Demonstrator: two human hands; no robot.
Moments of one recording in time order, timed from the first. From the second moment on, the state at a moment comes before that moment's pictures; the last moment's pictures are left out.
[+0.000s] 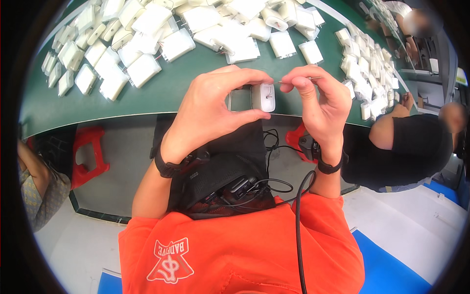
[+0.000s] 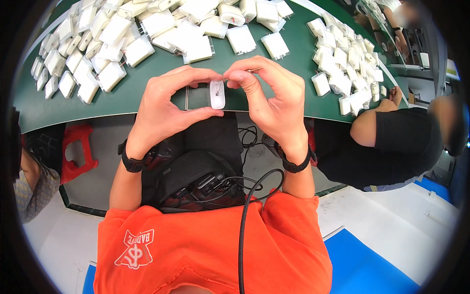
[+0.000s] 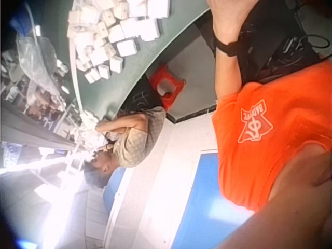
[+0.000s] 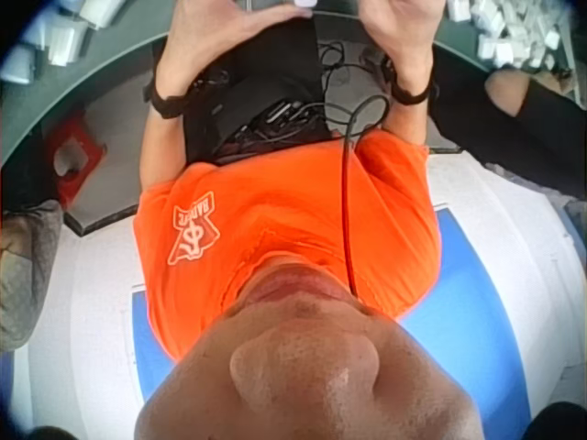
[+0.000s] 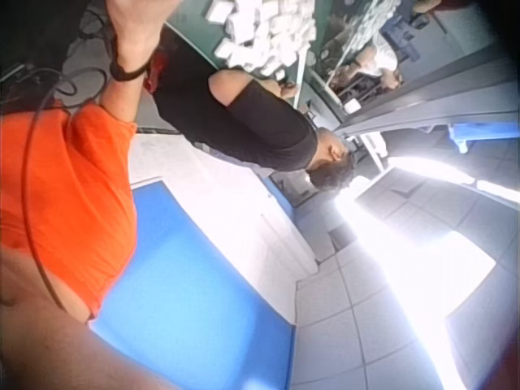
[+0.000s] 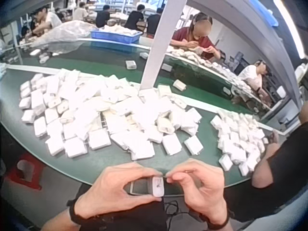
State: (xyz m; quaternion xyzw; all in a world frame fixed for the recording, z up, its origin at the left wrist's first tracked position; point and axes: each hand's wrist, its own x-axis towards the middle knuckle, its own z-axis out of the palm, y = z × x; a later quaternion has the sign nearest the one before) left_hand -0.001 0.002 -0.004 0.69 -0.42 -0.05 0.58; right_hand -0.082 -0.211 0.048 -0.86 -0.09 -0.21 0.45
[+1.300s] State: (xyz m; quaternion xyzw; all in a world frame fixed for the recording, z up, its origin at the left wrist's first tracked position) left_hand -0.003 0.004 0.000 0.71 -0.39 -0.07 0.58; right_hand -0.093 -0.212 0.035 -0.83 -0.09 -0.17 0.53
